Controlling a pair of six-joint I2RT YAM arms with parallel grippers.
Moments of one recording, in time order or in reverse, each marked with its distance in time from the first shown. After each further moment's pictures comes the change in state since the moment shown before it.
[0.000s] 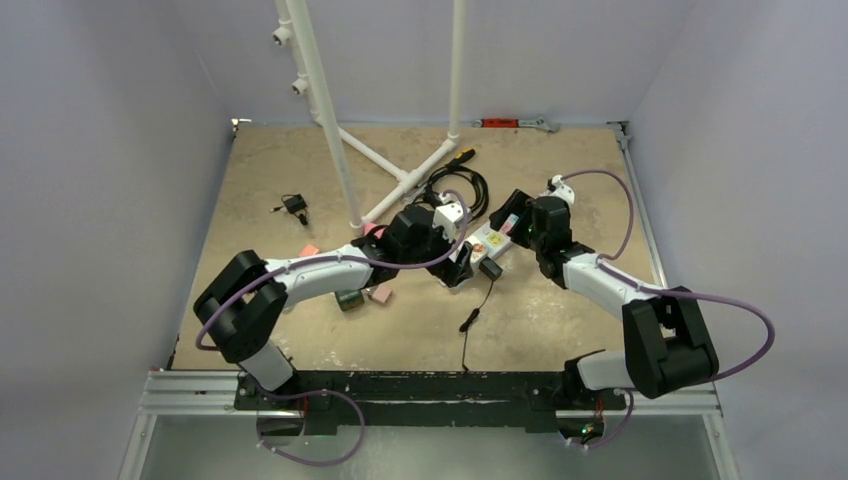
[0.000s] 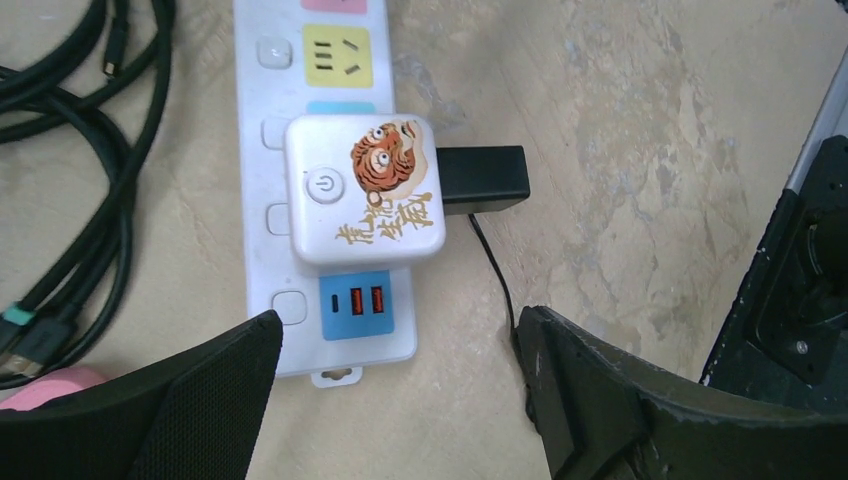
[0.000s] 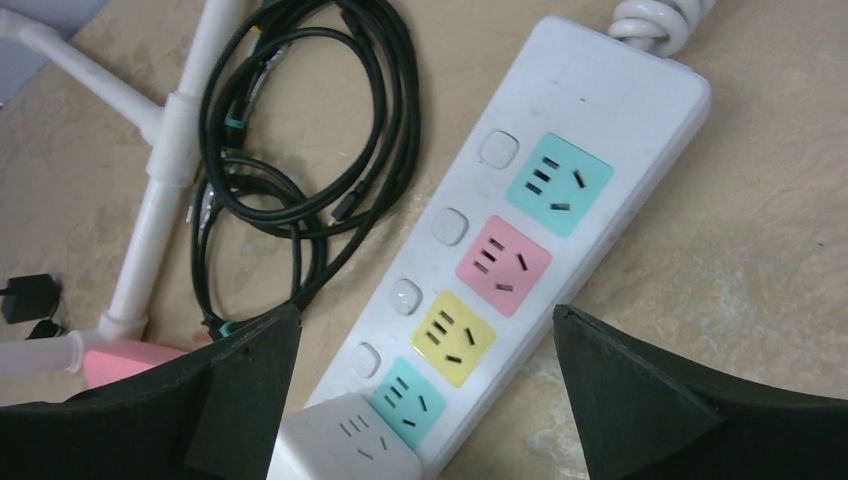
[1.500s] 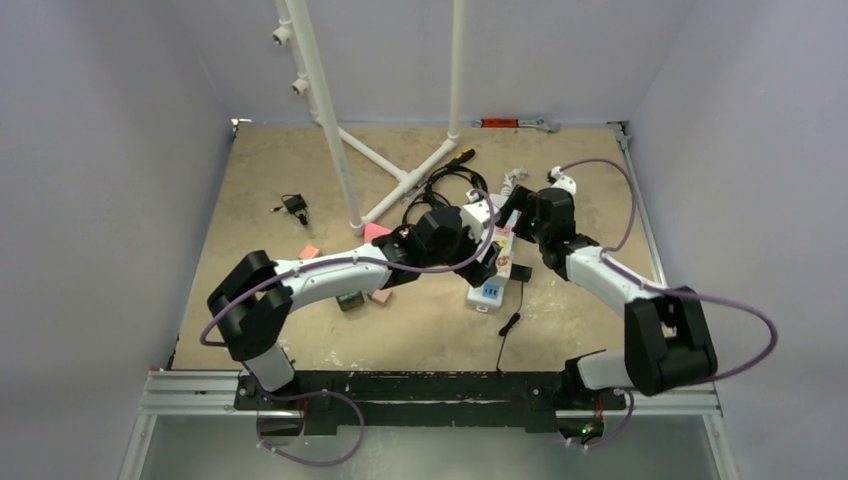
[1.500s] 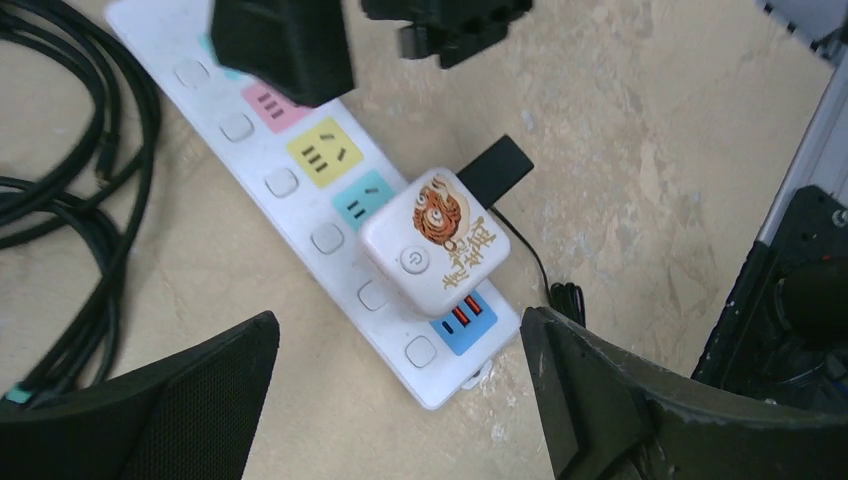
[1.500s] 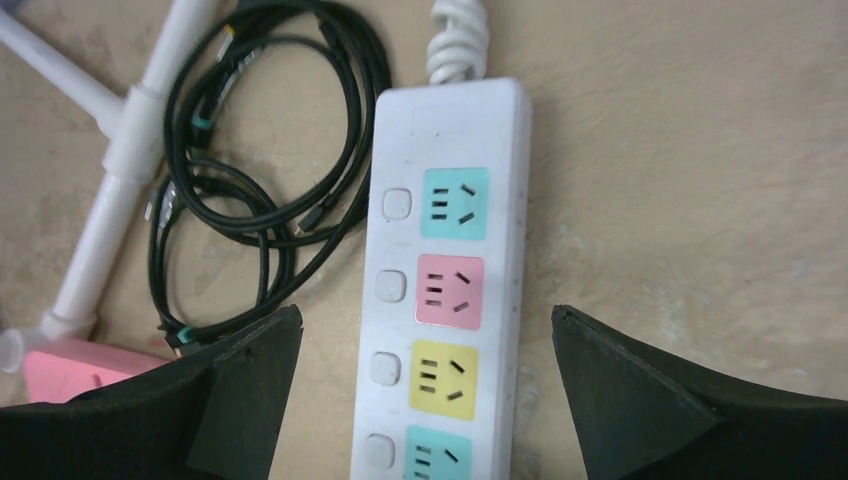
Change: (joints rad) left arm -0.128 0.098 0.177 -0.083 -0.129 0.000; right arm -0.028 0.060 0.079 -0.087 -0.010 -0.122
